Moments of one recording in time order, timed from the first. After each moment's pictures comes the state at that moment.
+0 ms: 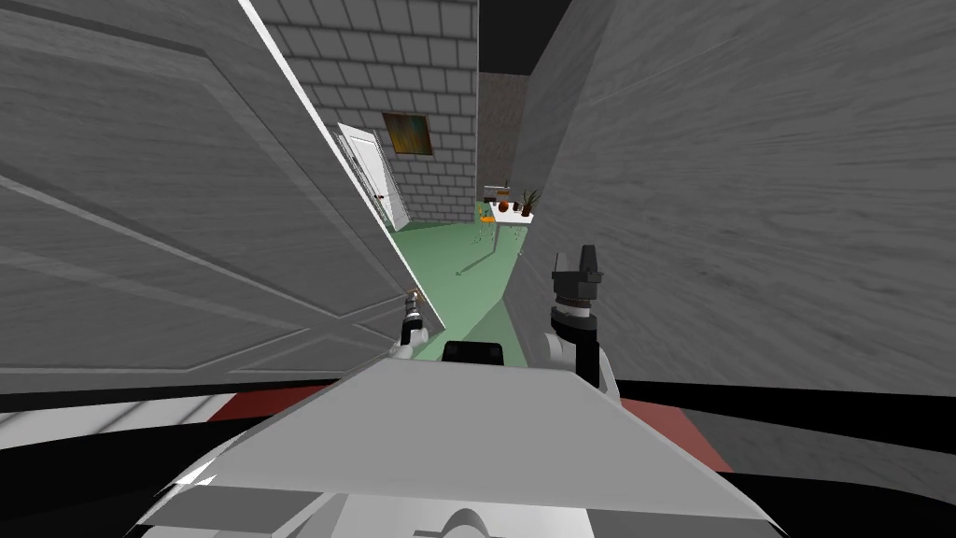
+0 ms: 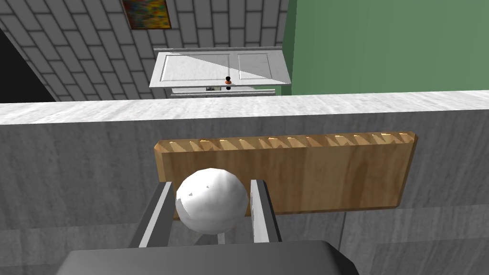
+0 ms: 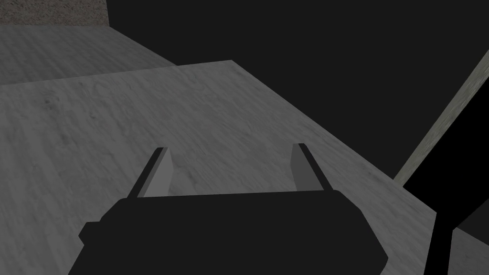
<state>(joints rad) -0.08 0.08 0.28 -0.69 0.27 -0.81 -0.15</state>
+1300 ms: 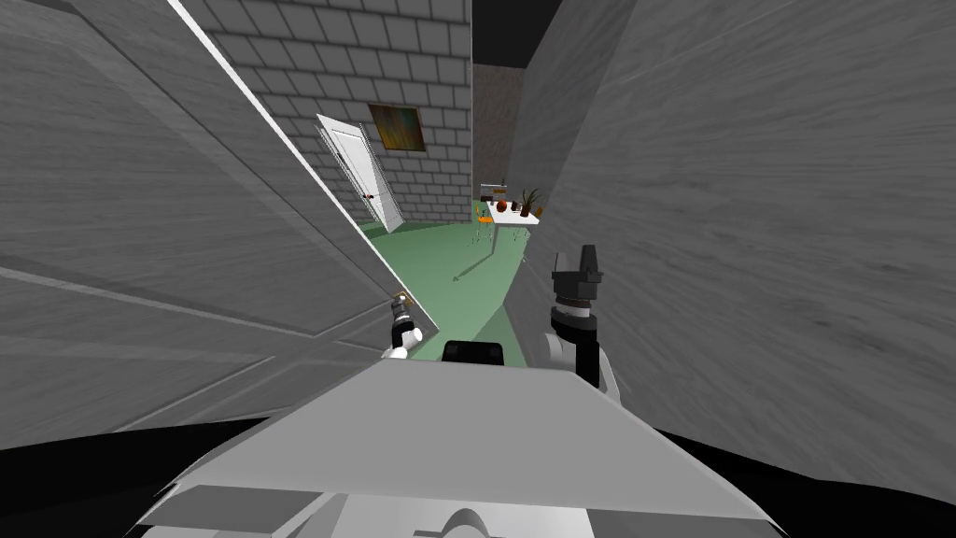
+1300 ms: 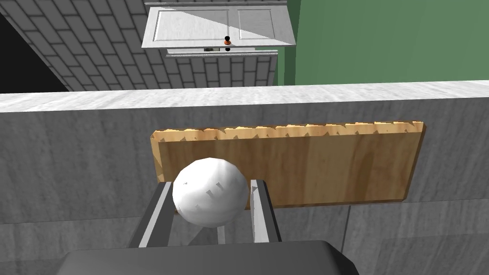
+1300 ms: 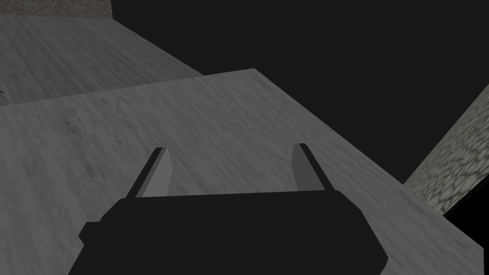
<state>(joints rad) -0.07 0.09 0.39 -0.71 0.37 -0.81 -0.22</state>
